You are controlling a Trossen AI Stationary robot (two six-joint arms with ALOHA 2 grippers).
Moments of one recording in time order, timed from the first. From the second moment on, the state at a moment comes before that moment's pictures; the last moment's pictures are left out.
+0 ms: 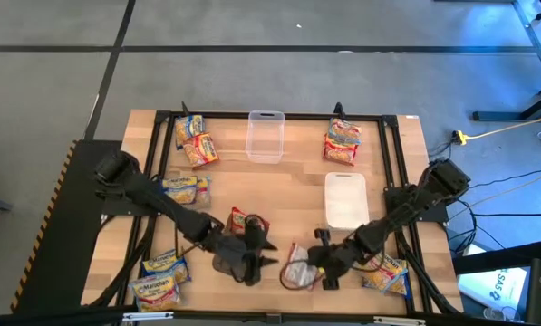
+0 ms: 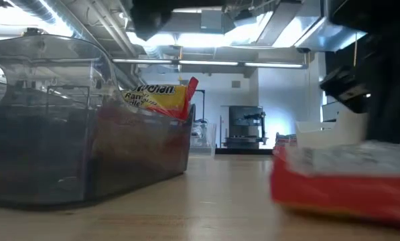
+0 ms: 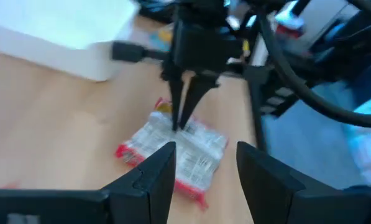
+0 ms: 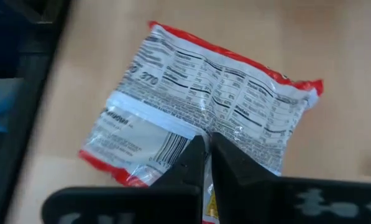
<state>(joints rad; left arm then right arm) -0.53 1.73 1.11 0.16 -0.38 -0.59 0.66 1.72 0.87 -0.06 0.20 0.53</state>
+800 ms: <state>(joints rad) -0.65 2.20 1.65 -0.04 -0.40 -0.68 0.90 1.67 0.89 -0.14 0.31 1.12</state>
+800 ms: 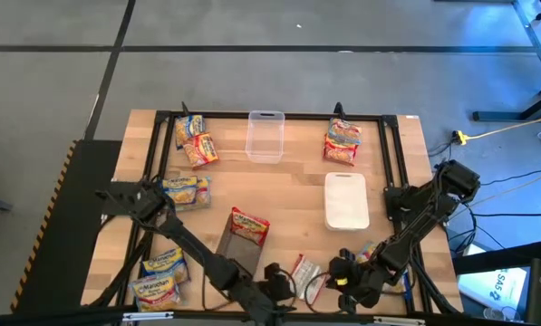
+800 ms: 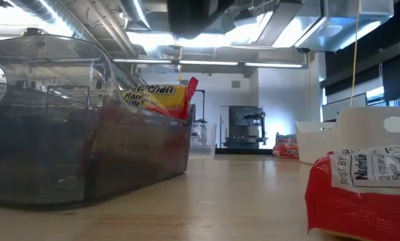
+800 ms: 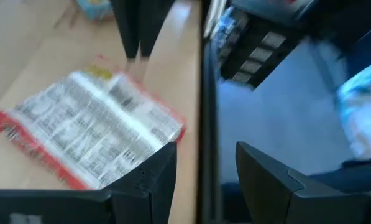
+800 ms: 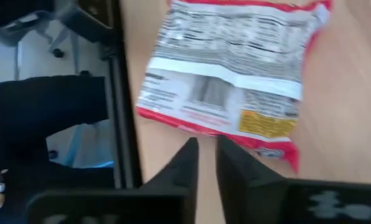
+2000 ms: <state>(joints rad) -0.54 2.28 1.75 -0.38 -0.37 -0.73 1.04 1.88 0.89 -0.07 0.64 0.86</state>
